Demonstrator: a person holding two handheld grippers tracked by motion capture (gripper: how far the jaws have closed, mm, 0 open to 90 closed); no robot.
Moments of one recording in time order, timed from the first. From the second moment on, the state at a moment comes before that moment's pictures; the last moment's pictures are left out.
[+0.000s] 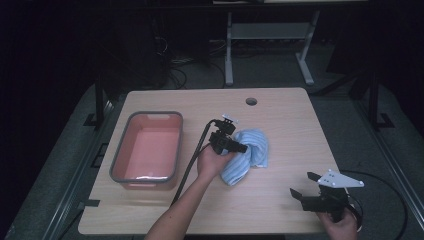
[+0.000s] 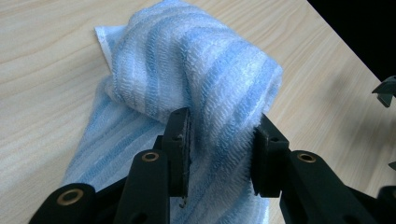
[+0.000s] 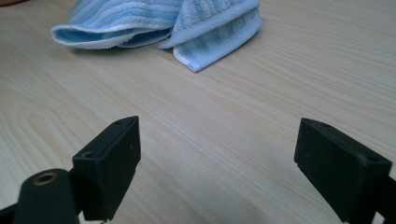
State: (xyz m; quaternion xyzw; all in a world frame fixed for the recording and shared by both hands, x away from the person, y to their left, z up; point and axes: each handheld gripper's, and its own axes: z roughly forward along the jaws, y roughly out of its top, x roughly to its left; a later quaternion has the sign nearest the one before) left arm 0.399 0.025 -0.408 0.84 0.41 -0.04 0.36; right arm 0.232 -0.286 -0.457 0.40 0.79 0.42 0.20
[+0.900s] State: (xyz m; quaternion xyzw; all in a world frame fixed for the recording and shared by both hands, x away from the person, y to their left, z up) left arm 0.390 0.042 -0.393 0.83 0.40 -0.03 0.39; right arm 0.233 -0.281 -0.457 0.40 0.79 0.42 0.21
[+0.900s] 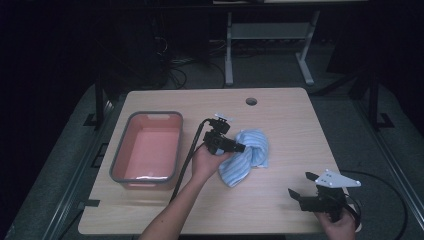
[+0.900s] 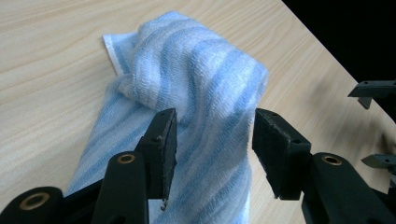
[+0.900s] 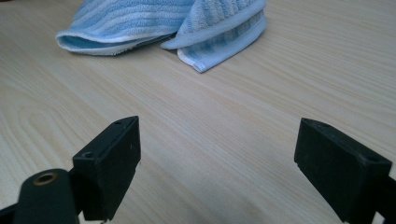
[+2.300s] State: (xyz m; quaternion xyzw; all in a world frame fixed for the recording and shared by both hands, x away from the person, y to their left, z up) left arm 0.360 0.074 -0.395 0.83 0.40 -0.04 0.40; right arm 0.233 -0.282 -0.458 0.40 0.79 0.41 0.21
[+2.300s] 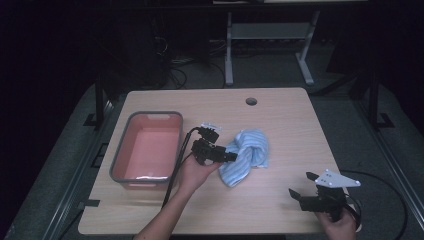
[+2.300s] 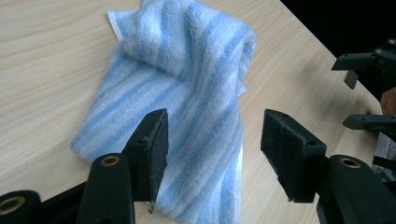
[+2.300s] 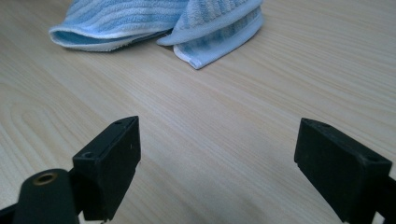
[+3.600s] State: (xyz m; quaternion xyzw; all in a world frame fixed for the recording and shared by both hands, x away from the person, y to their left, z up) left arm 0.328 0.100 -0.414 0.83 0.40 -0.04 0.39; right arm 0.233 -0.282 -0.459 0.40 0.79 0.40 0.21
